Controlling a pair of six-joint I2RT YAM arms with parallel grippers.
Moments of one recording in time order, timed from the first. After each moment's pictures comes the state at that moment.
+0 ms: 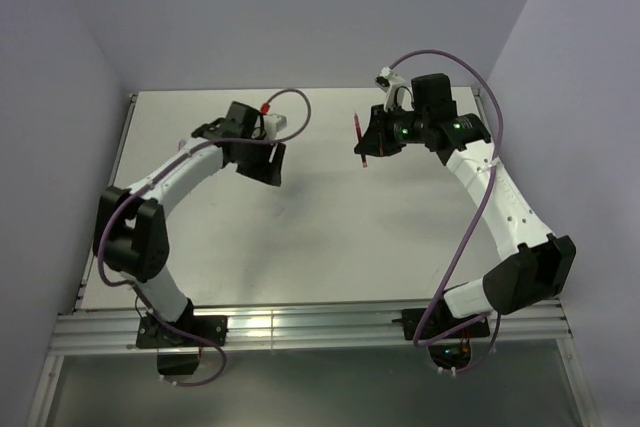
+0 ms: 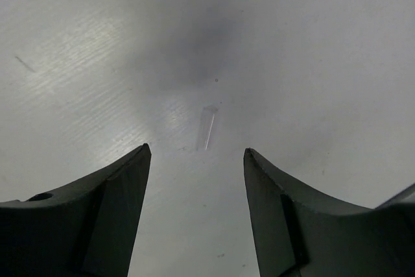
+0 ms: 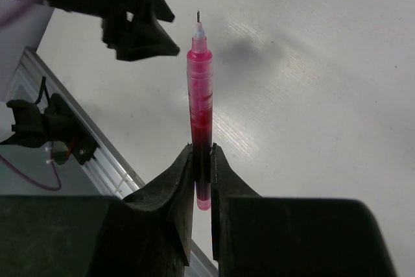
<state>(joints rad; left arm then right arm) -0.40 1.68 1.36 -0.68 0.26 -0.01 0.30 1.40 1.45 -0.74 -0.58 0.11</state>
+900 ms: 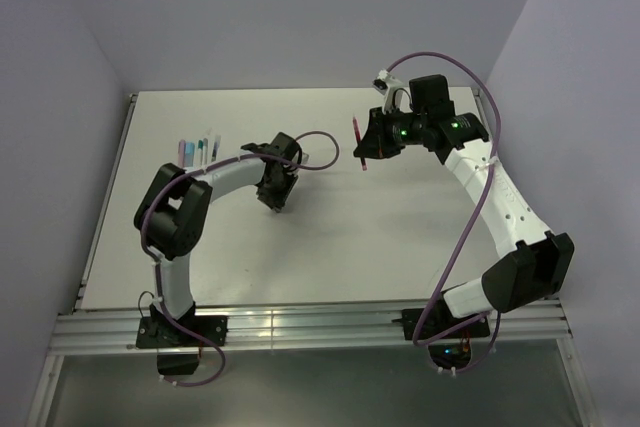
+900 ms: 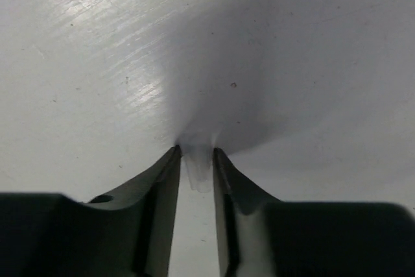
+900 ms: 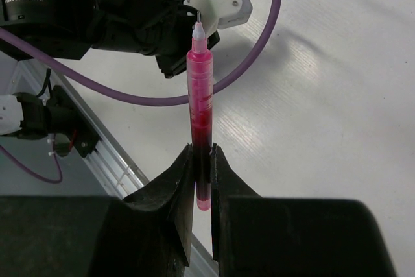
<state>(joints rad) -0.59 1.95 1.33 -0.66 -0.03 -0.10 0.29 1.42 1.45 -0.77 -0.59 0.10</state>
